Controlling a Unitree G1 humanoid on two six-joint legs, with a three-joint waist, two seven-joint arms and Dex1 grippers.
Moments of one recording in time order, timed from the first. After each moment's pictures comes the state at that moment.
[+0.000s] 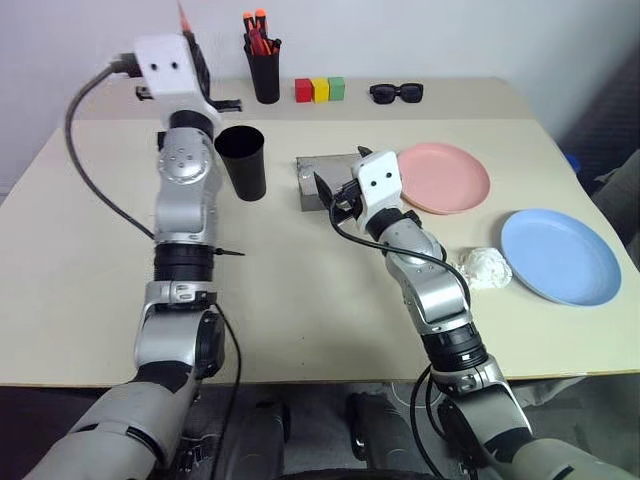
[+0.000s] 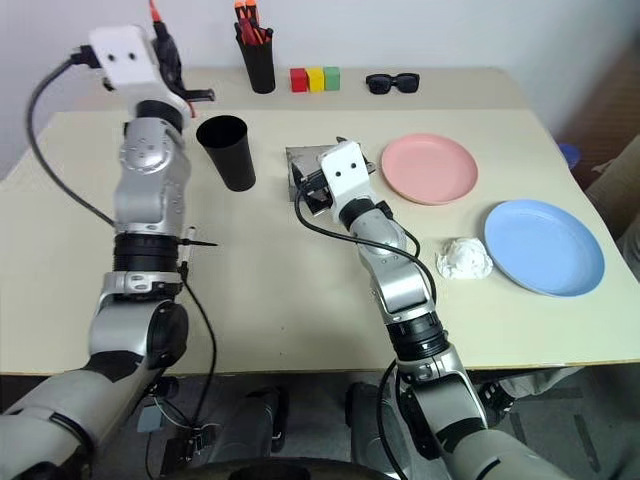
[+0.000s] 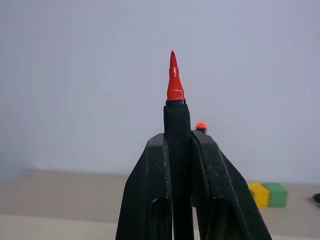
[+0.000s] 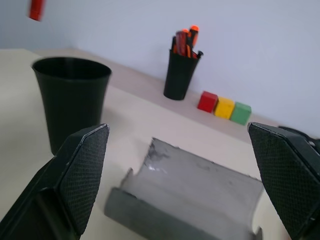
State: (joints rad) left arm -1.00 0.20 0.22 0.48 -0.05 0.00 0.10; right arm -0.56 -0.08 0.17 0.00 -0.03 0.24 0.17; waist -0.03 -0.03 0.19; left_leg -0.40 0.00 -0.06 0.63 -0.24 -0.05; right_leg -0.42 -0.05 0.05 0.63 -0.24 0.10
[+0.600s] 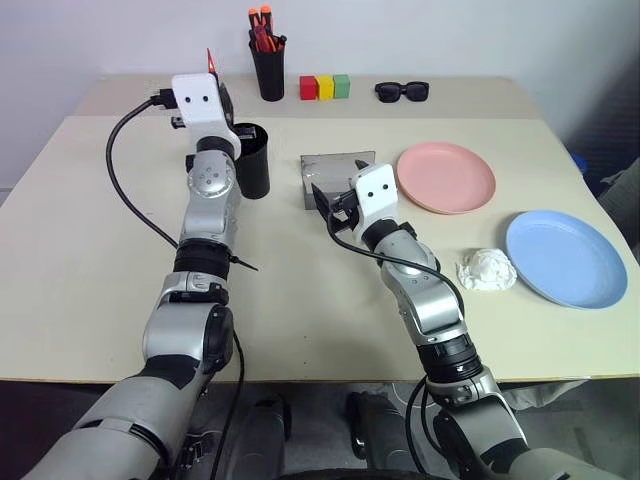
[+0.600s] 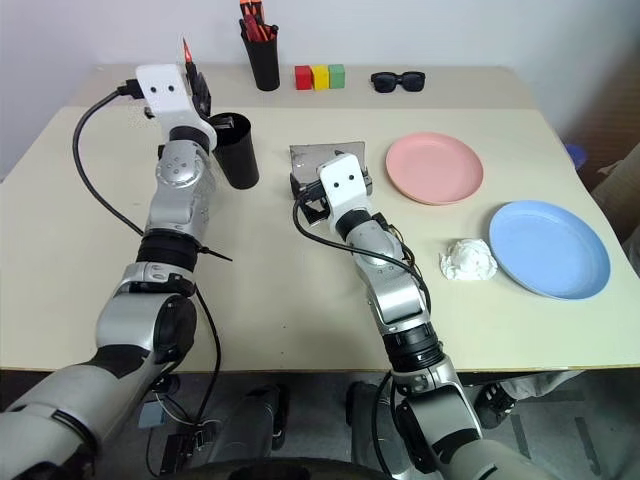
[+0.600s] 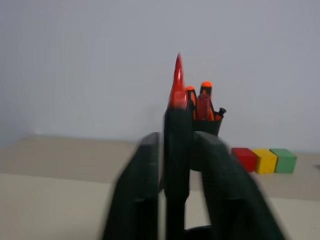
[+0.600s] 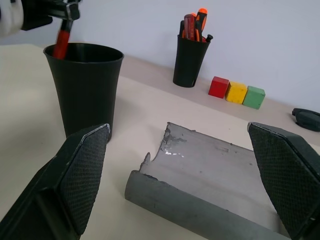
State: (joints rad) left arm -1.03 0.17 0.19 0.74 -0.03 -0.15 0.14; right arm -0.52 -0.05 0.17 -0.02 -0.03 0.25 0.17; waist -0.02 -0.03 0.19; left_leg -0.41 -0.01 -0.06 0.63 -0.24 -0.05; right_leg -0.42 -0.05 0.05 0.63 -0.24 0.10
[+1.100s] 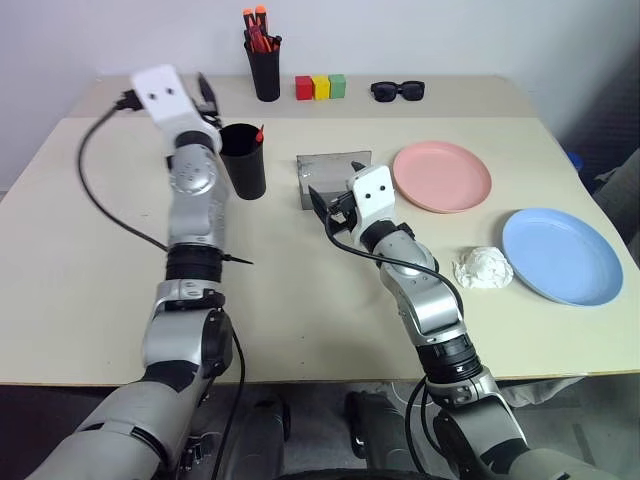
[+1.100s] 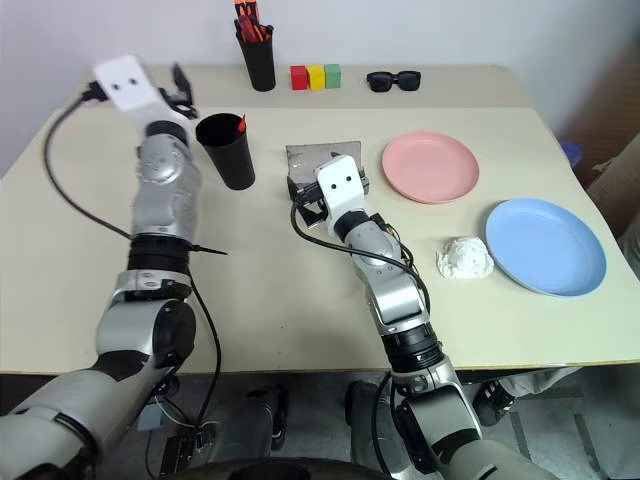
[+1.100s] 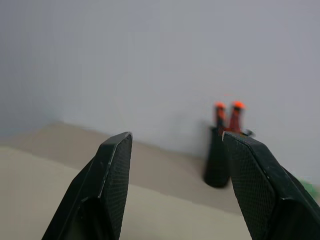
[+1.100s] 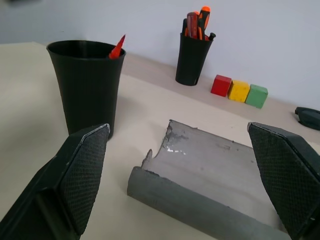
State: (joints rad) left arm -0.97 0.20 0.31 0.46 -0.12 0.05 0.27; right arm -0.52 -0.05 0.18 -0.02 -0.03 0.26 0.19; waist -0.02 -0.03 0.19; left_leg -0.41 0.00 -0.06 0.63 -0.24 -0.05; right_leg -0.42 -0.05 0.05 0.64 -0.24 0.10
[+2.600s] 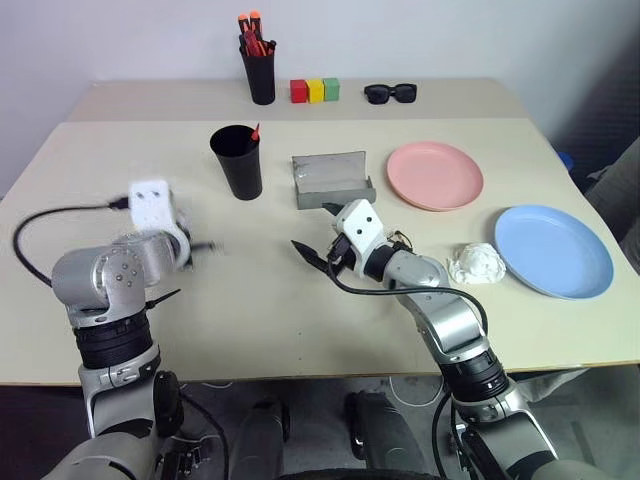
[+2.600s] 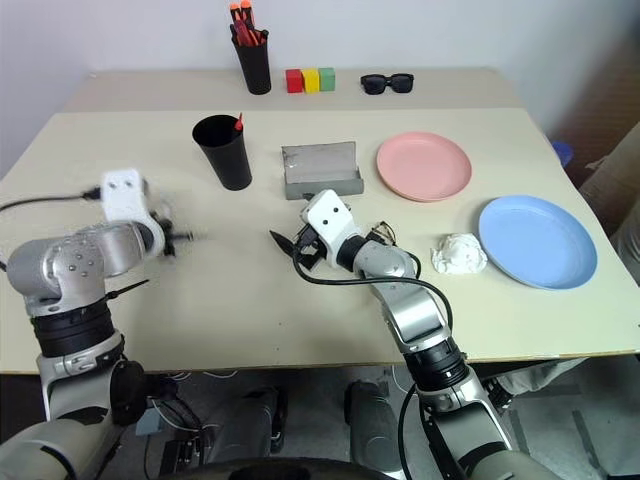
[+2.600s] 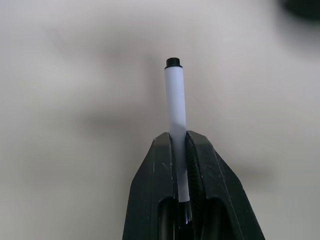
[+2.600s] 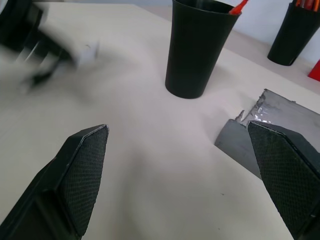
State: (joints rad) left arm -0.62 0.37 0.37 -0.24 -0.44 1.22 0.31; right arm -0.44 -0.19 0.26 -0.14 0.04 0.36 0.50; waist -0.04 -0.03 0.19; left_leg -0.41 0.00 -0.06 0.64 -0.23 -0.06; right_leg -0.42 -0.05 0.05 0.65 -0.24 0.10
